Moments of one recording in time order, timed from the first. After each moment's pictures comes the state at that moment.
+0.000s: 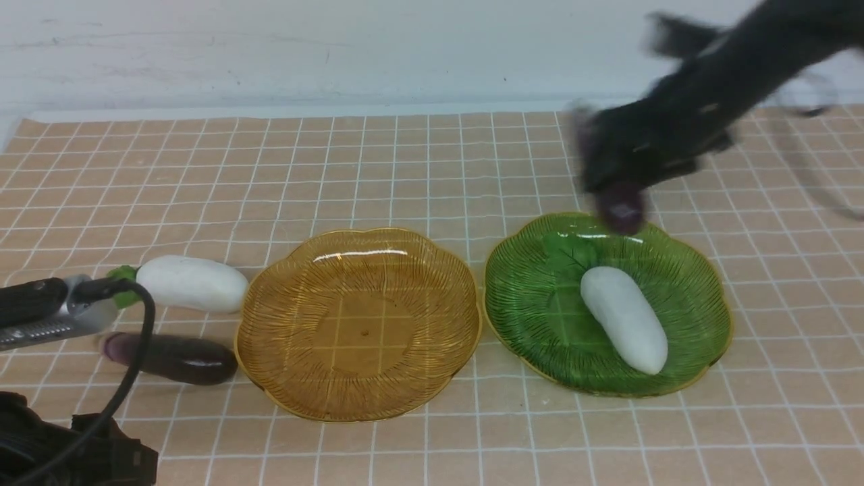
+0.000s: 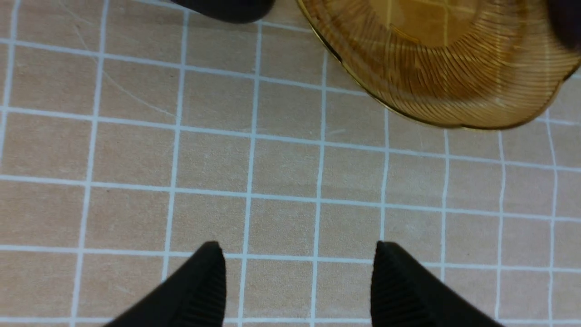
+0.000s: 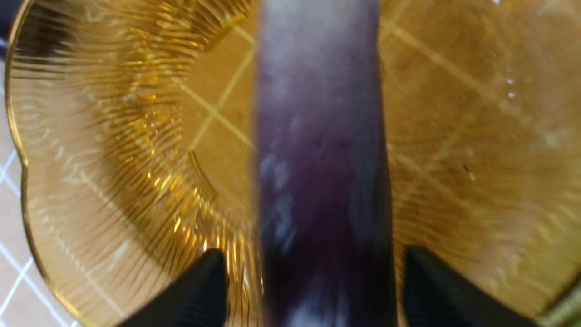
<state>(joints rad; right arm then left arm) 0.57 2.19 -1.83 0.46 1.09 -0.22 -0.02 0.83 -0.64 -0.29 0.92 -0.10</state>
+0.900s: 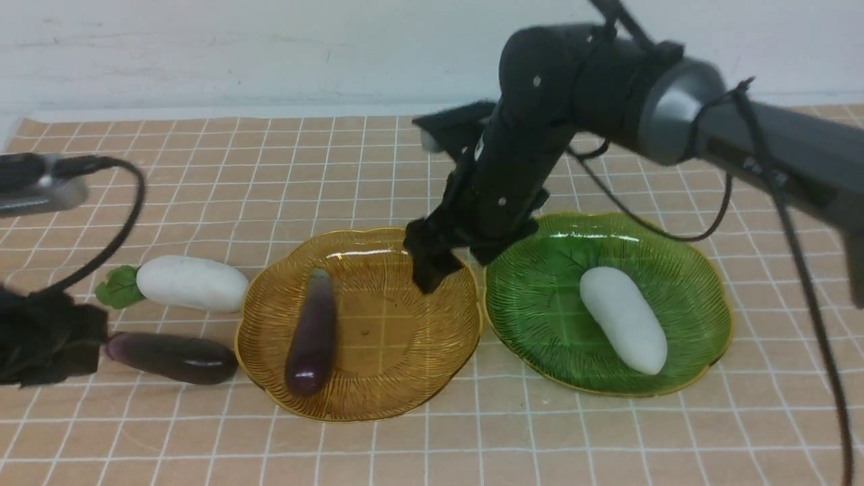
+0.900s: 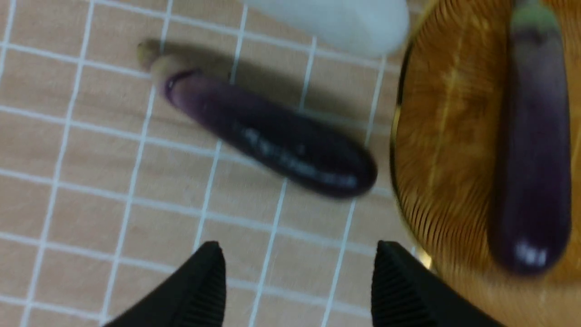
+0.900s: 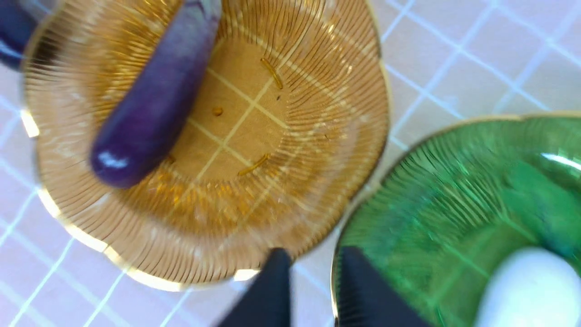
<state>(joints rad) 0.59 1.93 -1.87 0.14 1.24 -0.06 -0.02 1.42 -1.14 -0.04 0.99 -0.27</state>
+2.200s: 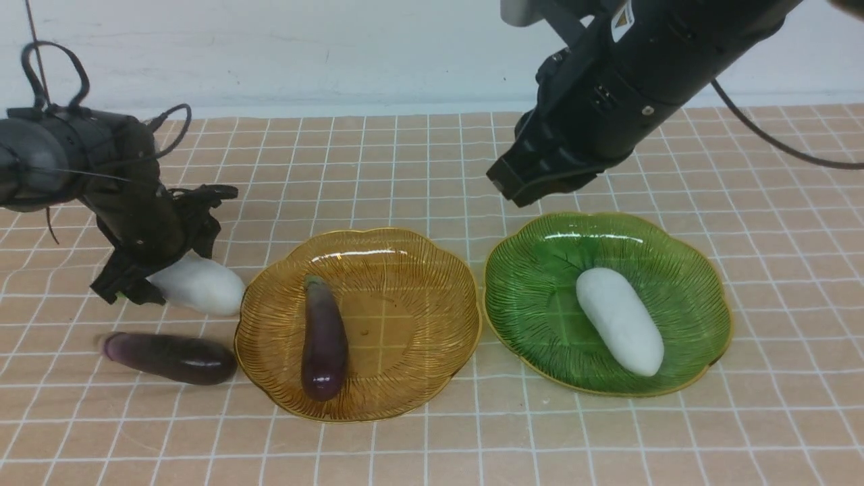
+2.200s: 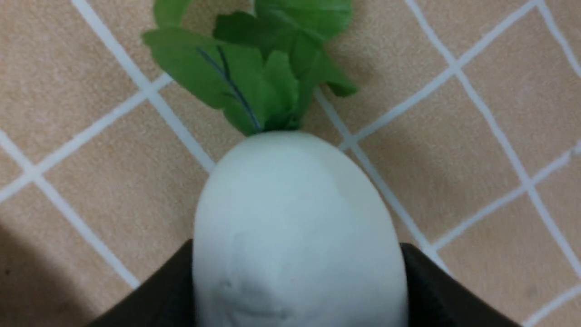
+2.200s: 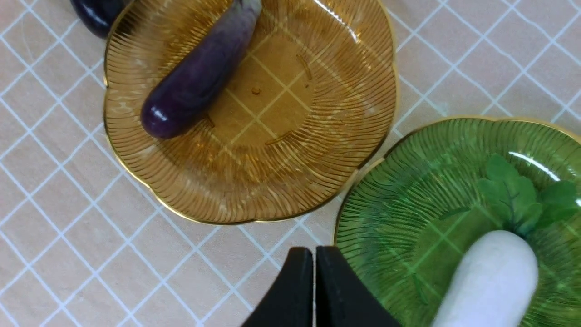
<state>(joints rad) 0.59 1.70 -1.74 0.16 1.25 -0.19 0.00 2.07 -1.45 0.10 0.70 -1.06</state>
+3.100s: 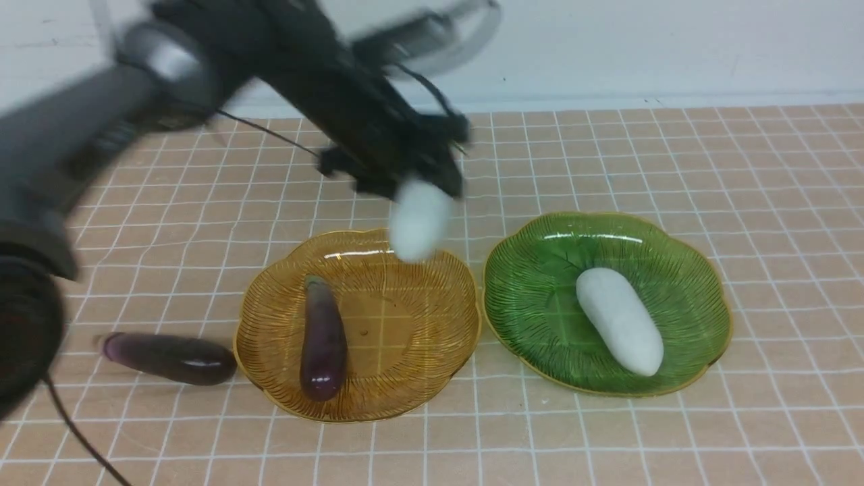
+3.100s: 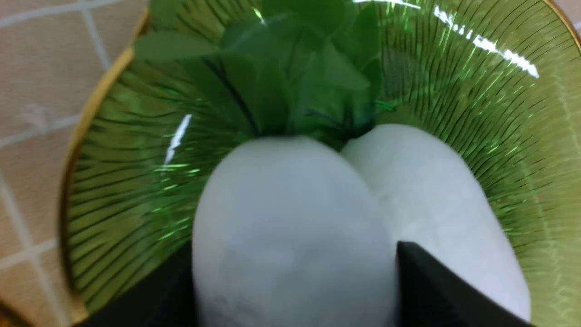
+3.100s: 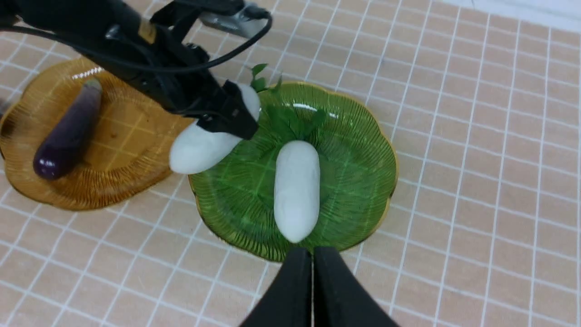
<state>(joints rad) 0.40 0.89 -1.28 -0.05 1.28 0.07 -0.57 2.25 -1.91 -0.44 0.79 -0.08</state>
